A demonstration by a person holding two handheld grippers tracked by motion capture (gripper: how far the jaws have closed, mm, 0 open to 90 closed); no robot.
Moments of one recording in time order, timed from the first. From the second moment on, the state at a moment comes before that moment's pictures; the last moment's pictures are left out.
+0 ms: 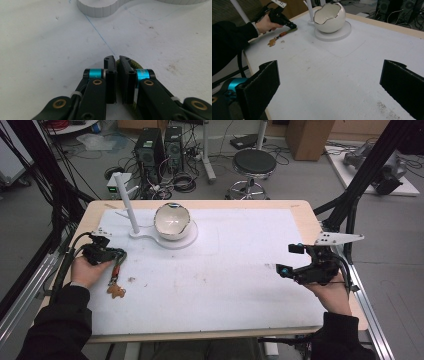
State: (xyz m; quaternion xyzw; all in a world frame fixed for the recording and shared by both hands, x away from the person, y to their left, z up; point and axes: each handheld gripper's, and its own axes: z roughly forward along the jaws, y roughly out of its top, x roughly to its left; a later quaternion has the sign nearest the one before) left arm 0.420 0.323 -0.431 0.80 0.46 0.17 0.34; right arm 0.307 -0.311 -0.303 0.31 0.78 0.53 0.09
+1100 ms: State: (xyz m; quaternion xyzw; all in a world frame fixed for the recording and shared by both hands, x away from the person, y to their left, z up) left arm 0.377 0.320 -0.272 0.77 0.38 0.22 0.47; right arm 0.303 -0.307 -0.298 0.30 0.78 0.54 0.09
